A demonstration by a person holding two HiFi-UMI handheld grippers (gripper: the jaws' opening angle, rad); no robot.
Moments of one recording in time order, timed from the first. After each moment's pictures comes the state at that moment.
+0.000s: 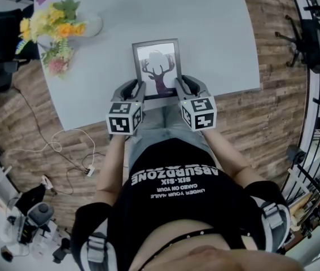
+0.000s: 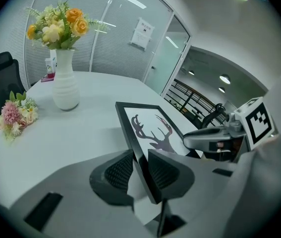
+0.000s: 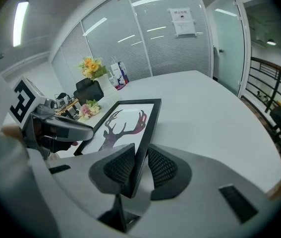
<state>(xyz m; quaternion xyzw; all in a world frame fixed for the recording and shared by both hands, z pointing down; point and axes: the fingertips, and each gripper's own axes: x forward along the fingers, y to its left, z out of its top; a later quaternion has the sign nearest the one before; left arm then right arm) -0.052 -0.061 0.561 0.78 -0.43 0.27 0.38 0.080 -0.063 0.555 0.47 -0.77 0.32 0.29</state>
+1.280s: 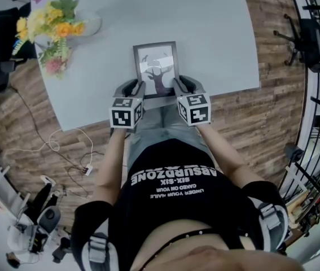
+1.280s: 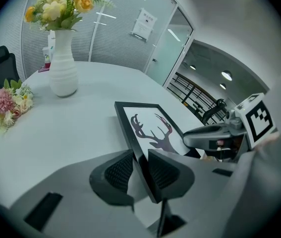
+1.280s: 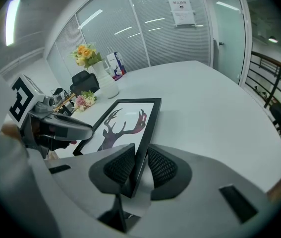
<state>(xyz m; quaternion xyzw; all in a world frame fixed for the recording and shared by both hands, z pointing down) -0.053 -0.056 0.600 0.76 -0.41 0.30 0.40 0.078 -0.058 0.594 0.46 -0.75 0.35 0.31</state>
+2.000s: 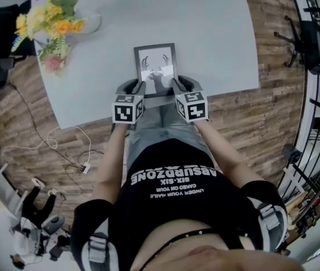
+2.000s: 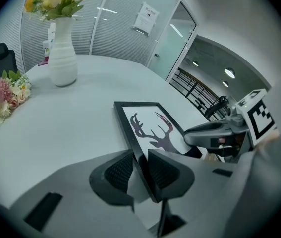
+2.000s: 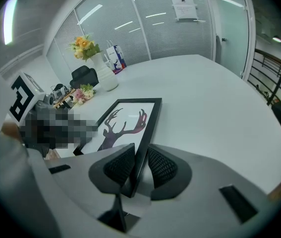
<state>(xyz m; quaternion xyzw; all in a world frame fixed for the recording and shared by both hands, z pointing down) -0.050 -0.046 0.628 0.75 -0.41 0.32 0.41 0.081 -0.050 0.620 0.44 -0.75 0.36 0.34</state>
